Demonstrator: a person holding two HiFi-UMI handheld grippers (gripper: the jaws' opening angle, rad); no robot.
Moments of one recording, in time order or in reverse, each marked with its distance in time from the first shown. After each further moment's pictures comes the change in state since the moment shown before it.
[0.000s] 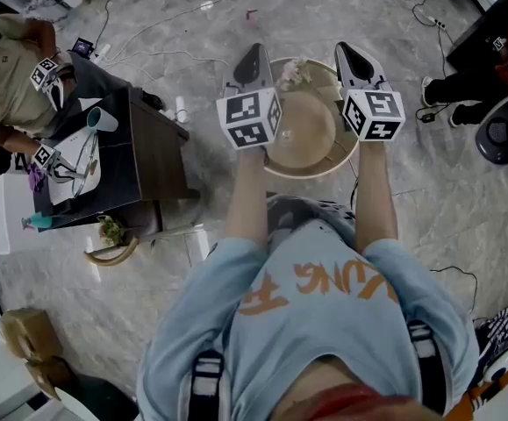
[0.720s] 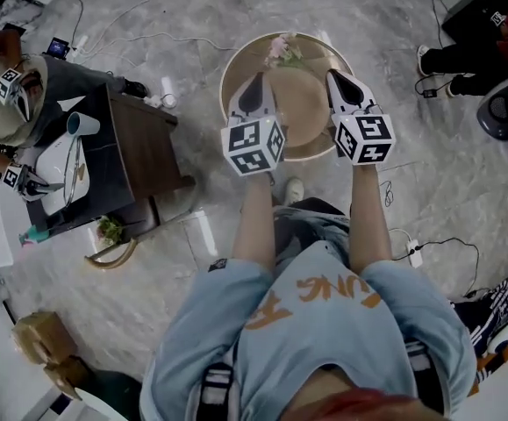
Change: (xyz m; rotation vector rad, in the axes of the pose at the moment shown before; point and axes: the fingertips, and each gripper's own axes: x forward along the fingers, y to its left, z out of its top) left arm -0.015 -0.010 -0.123 -0.176 0.216 -0.022; right arm -0.028 0.017 -0.120 0.114 0.238 -0.011
